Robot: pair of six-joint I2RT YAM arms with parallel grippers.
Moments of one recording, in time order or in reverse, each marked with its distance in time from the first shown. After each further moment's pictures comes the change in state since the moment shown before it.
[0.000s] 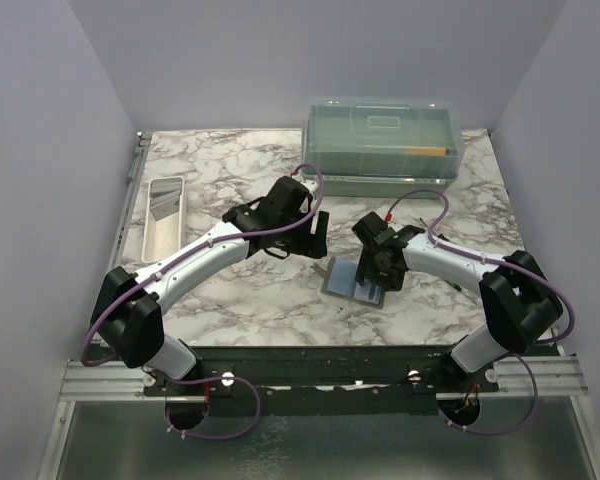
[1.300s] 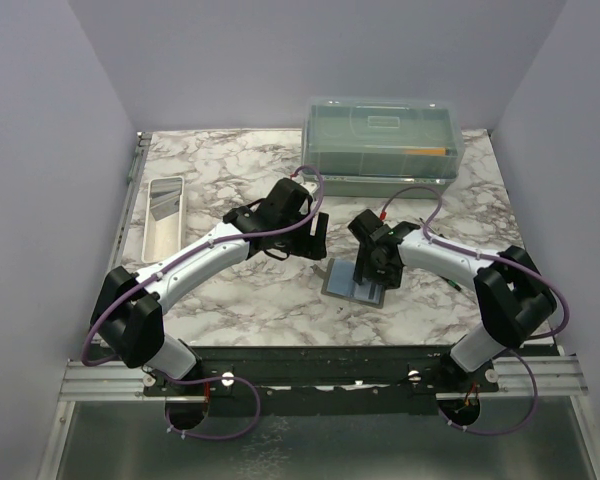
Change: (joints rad) left arm 0.000 0.000 -0.017 0.011 0.000 -0.001; right arm 0.015 0.038 0.048 -0.032 0.000 -0.035
